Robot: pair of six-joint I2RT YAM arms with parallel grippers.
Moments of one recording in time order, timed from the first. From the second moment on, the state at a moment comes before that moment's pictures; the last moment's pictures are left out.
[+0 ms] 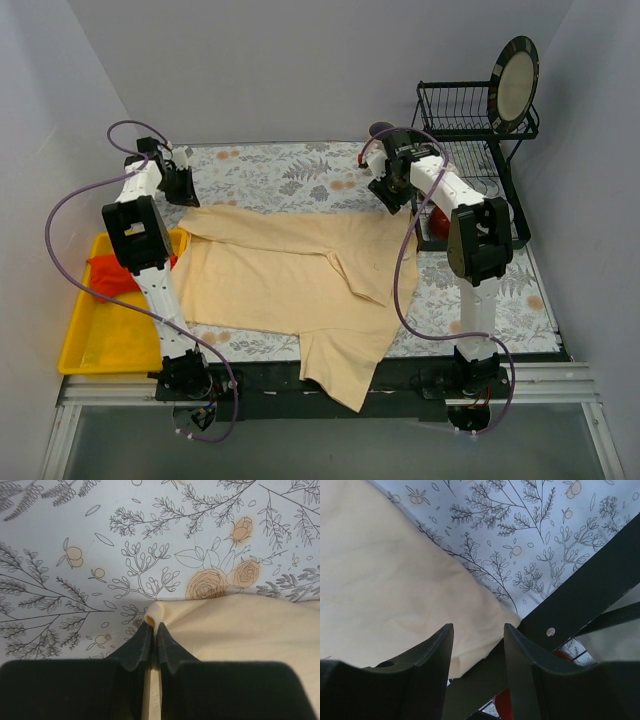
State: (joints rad) left arm 0.27 2.36 2.00 -0.84 0.42 0.23; right arm 0.34 2.08 1.79 -0.86 -0.03 -0.49
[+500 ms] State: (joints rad) left arm 0.31 2.17 1.89 -0.73 0.32 0.21; right arm 0.31 2.17 1.85 -0.86 0.04 -0.58
